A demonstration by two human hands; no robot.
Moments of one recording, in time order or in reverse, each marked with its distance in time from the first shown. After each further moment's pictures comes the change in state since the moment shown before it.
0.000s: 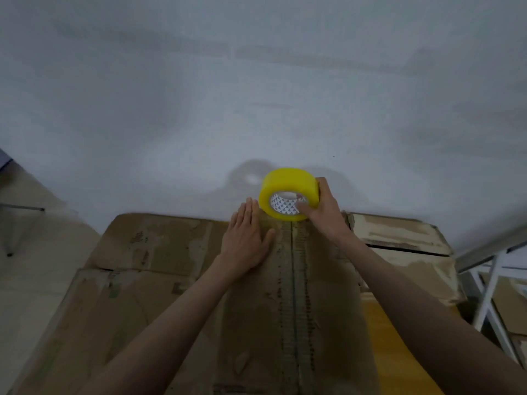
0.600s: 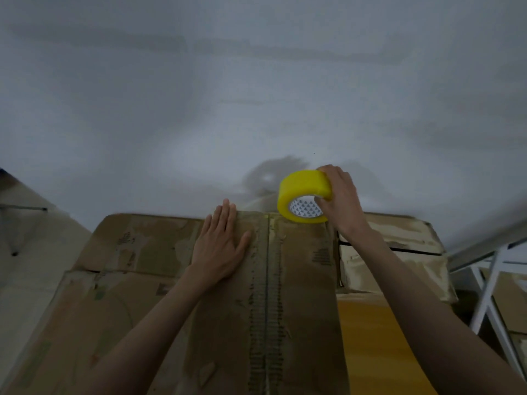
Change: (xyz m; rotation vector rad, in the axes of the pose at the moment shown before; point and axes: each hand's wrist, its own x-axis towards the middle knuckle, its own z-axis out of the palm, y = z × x) left_hand 0.000 0.002 0.016 0.108 0.043 -0.043; right_hand 0.012 0.027 -0.082 -0.354 0.062 -0.243
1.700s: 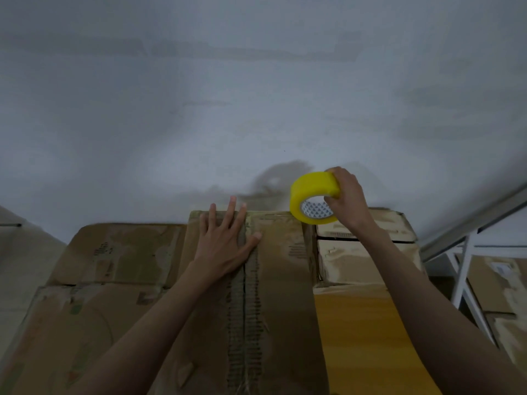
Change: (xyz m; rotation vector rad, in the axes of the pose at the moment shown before) left_hand 0.016 0.055 0.004 0.031 -0.117 0.086; right_hand -0.023 0.047 -0.045 -0.008 0.038 0.181
